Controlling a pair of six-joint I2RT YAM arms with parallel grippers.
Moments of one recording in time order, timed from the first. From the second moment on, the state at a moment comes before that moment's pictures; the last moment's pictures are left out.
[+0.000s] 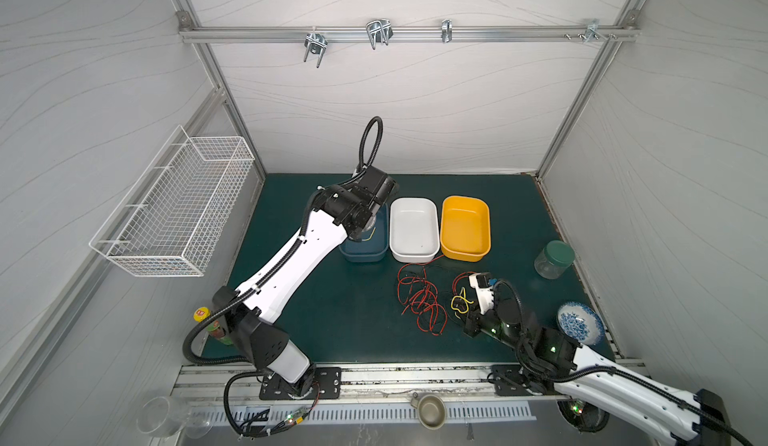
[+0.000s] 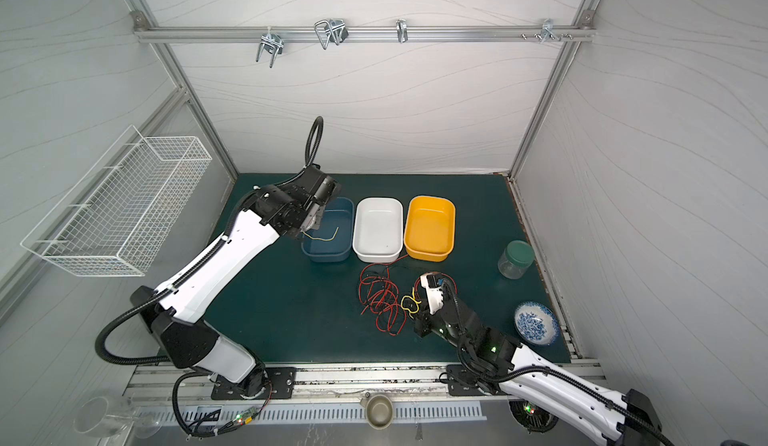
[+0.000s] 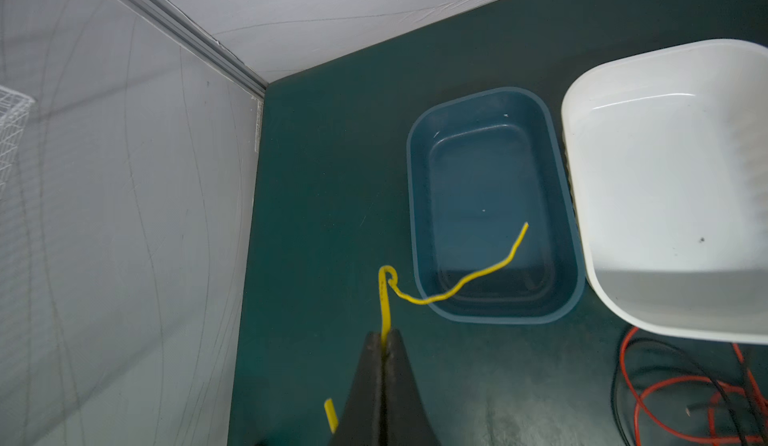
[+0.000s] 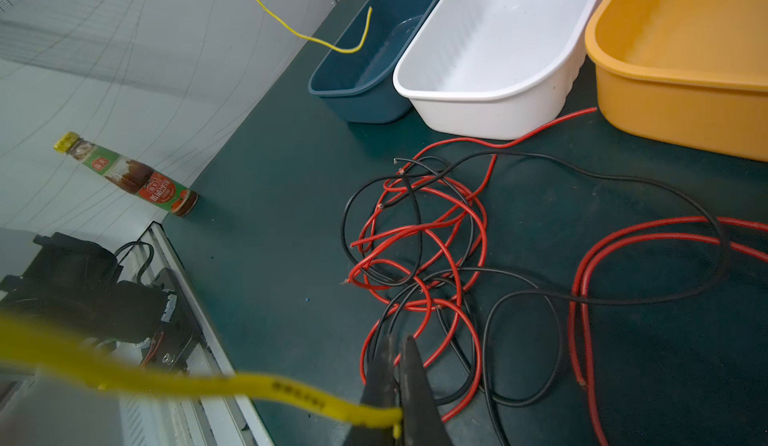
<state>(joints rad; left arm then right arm) -0.59 1.59 1.72 -1.21 -0.70 -0.29 1.01 0.44 0.16 -0.12 0.08 0.58</state>
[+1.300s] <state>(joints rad) -0.54 2.08 1.74 -1.05 -0.63 -0.29 1.06 0.55 0.16 -0.04 0.08 0.57</state>
